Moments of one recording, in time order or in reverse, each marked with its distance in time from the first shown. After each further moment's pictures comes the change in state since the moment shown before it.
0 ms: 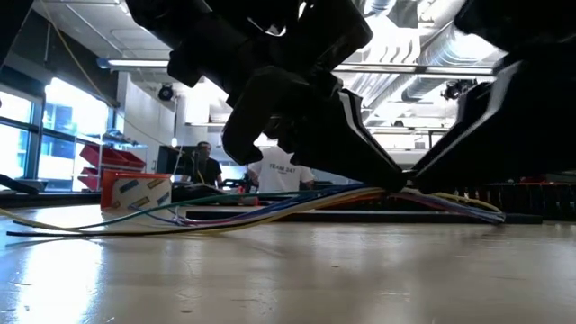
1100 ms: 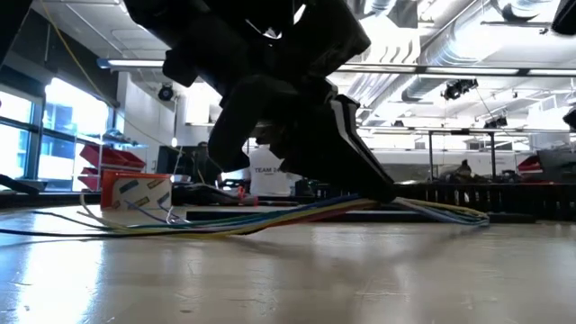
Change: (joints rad) left arm -0.006 0.000 0.000 -0.047 0.003 0.003; right arm 0.152 -0.099 -0.001 -0.258 -0.226 0.461
